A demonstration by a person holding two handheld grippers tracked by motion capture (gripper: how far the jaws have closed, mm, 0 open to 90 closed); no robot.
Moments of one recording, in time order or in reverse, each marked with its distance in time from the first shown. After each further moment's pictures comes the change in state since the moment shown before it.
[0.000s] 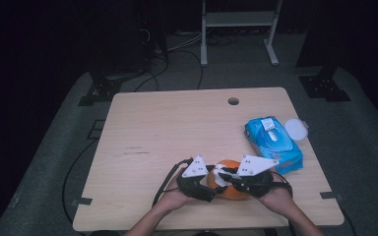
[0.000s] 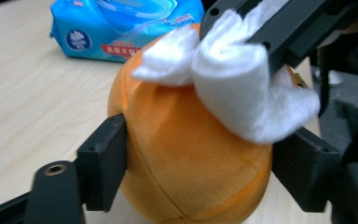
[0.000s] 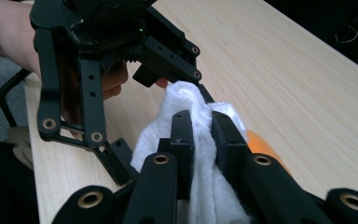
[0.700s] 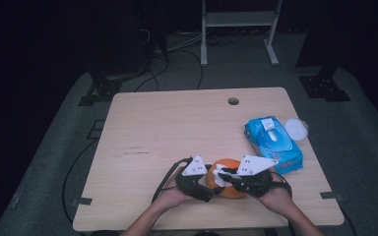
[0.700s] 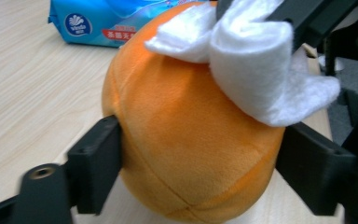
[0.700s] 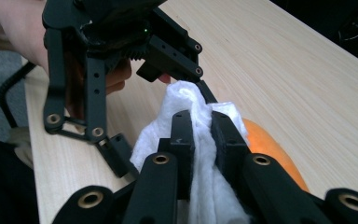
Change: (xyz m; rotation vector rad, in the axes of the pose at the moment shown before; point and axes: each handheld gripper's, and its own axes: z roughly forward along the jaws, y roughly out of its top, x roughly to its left) left arm 0.009 -0.005 0.000 0.049 -0.018 -0.001; right arm -0.002 -0.003 0.003 0.002 0.009 0.017
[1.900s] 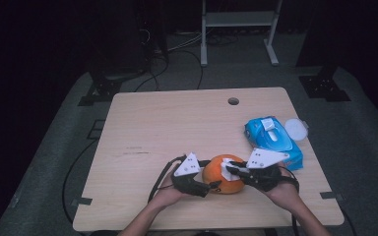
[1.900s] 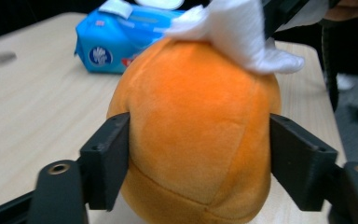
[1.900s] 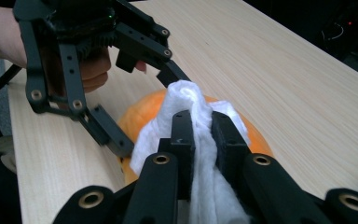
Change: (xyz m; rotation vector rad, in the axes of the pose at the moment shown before) left arm 0.002 0.000 -0.010 -0.103 0.044 0.080; right arm -0.019 -0.003 -0.014 -0.025 -0.035 0.033
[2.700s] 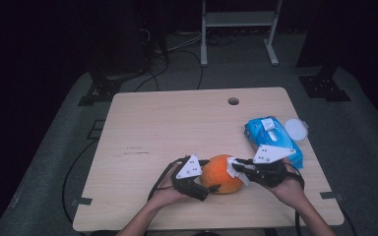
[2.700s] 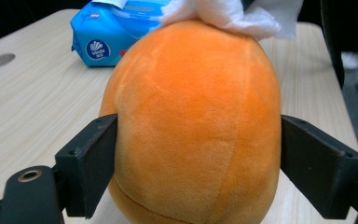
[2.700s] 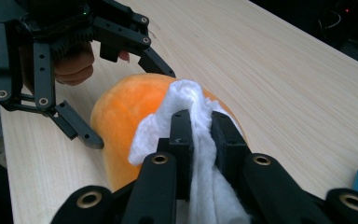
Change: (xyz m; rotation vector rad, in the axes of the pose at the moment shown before) left arm 0.005 -0.005 0.002 0.030 -0.010 0.009; right arm -0.017 -0.009 -0.006 0.010 -0.005 0.048
